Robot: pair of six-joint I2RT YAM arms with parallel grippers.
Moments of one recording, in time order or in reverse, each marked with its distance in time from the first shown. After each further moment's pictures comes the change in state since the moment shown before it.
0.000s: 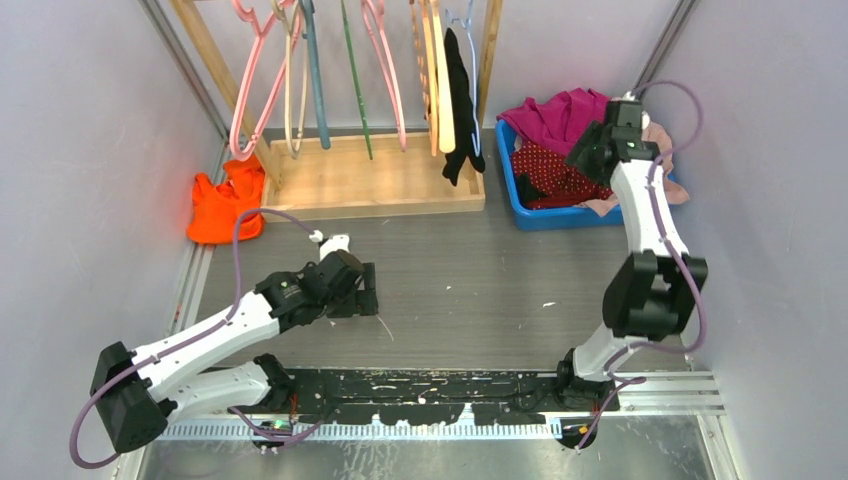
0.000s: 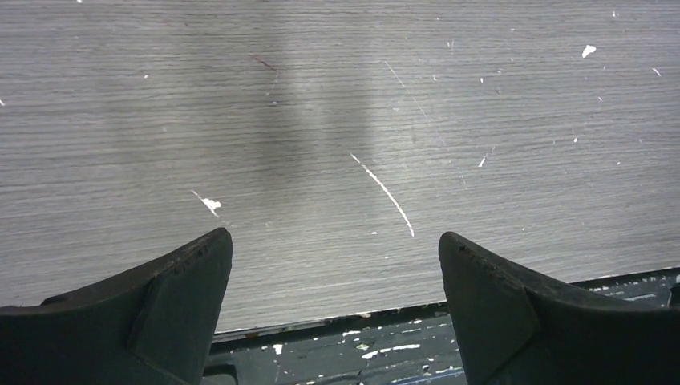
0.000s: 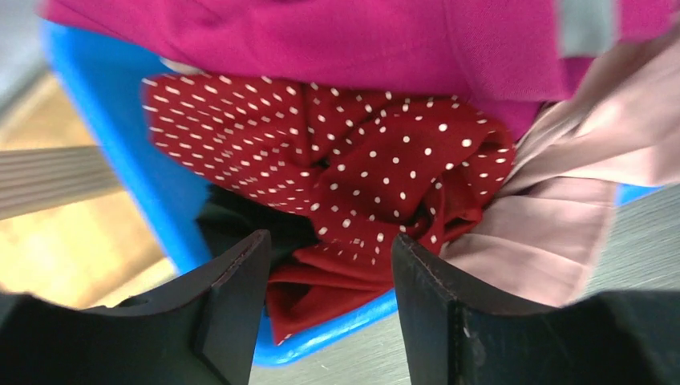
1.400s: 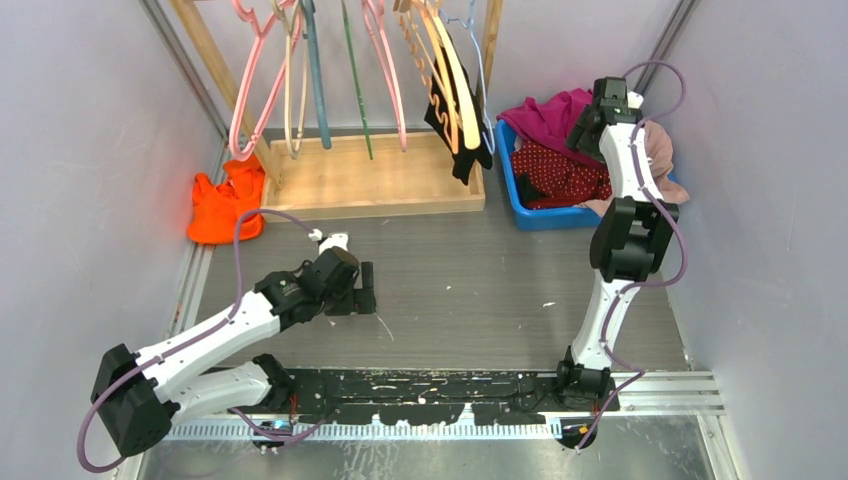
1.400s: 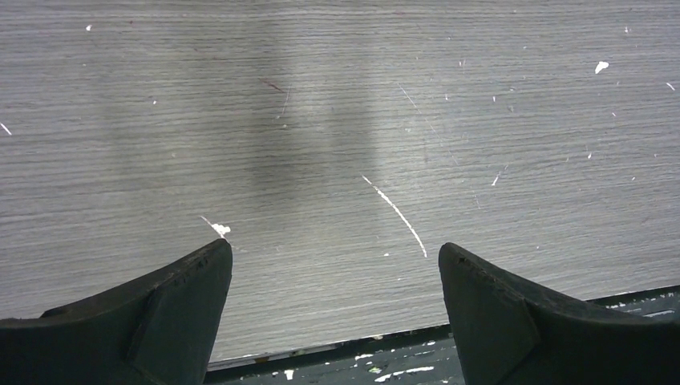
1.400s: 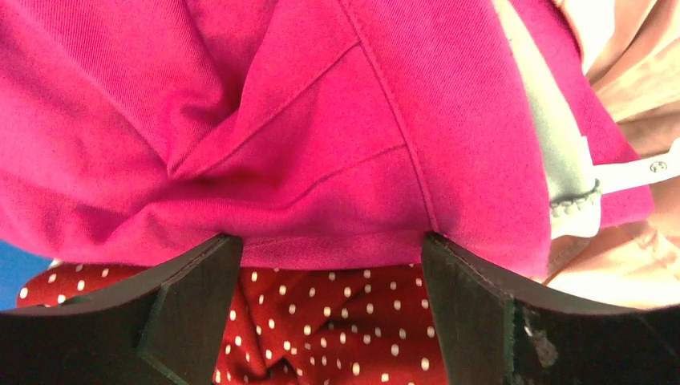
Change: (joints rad) left arm 0.065 0.007 -0.036 0.063 0.049 0.065; right arm -0.011 0.484 0.445 -0.151 0.218 -0.051
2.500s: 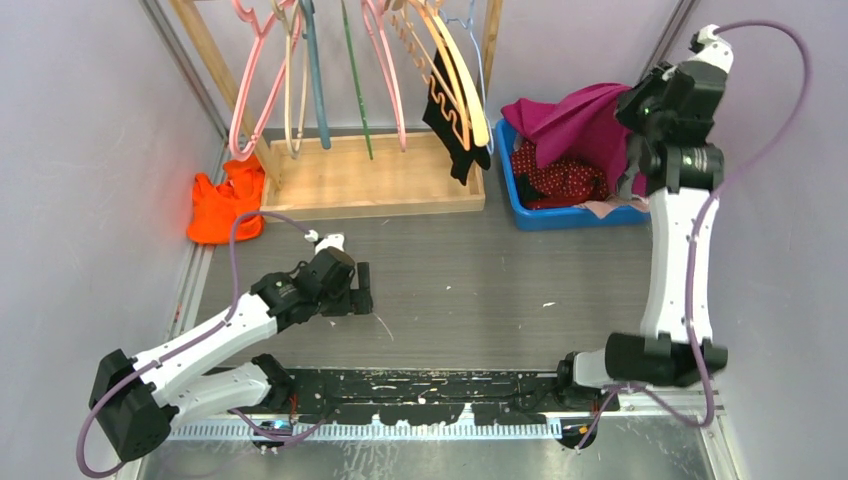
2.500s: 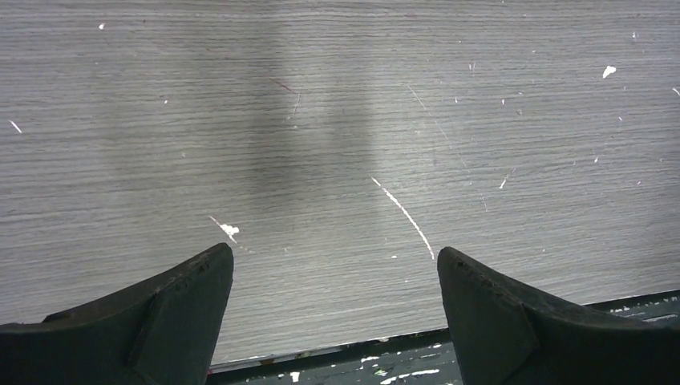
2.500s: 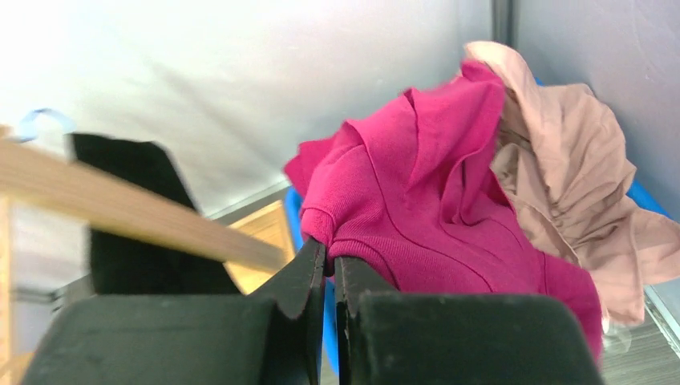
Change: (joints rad) left arm 0.028 -0.016 -0.016 -0.003 0.017 0.013; right arm -0.026 -0.642 -0.183 0.211 -0.270 0.011
